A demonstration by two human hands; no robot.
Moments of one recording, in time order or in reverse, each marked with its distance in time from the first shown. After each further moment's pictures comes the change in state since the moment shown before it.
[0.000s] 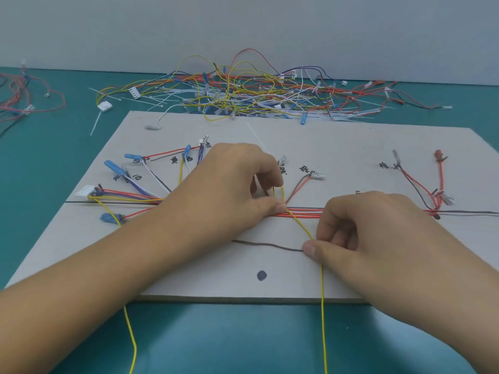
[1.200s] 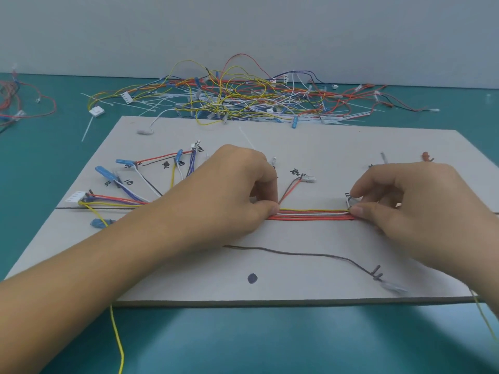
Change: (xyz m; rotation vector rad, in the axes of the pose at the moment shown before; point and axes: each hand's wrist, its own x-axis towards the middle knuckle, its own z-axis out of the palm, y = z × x) left_hand 0.008 0.006 0.000 0.044 -0.083 0.068; right_hand 0.028 0.071 -0.014 0.125 0.198 -0.054
